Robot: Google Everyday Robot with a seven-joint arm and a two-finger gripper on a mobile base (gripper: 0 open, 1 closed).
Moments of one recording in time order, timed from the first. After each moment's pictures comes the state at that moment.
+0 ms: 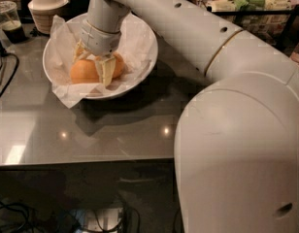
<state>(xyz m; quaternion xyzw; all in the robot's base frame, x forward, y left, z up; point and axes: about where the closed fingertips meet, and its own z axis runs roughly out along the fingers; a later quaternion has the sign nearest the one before) 0.618 0.154 0.867 -0.94 0.28 0.07 0.19</state>
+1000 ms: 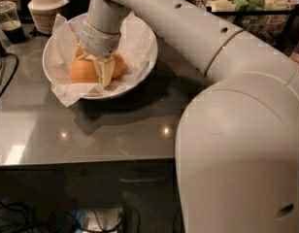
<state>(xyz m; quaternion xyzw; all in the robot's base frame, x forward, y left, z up) 0.618 0.154 0.865 -0.94 0.28 0.07 0.19</state>
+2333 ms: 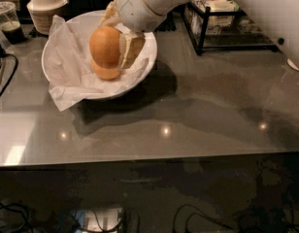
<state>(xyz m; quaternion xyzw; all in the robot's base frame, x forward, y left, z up) 0.592 0.085 0.989 -0.82 0.41 0.02 0.41</state>
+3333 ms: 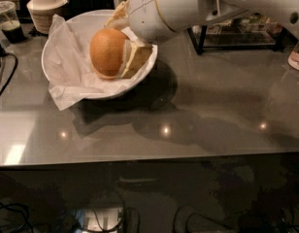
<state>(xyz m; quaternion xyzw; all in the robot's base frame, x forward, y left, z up) 0.545 0.069 1.019 -0.75 0.45 0.01 0.49</state>
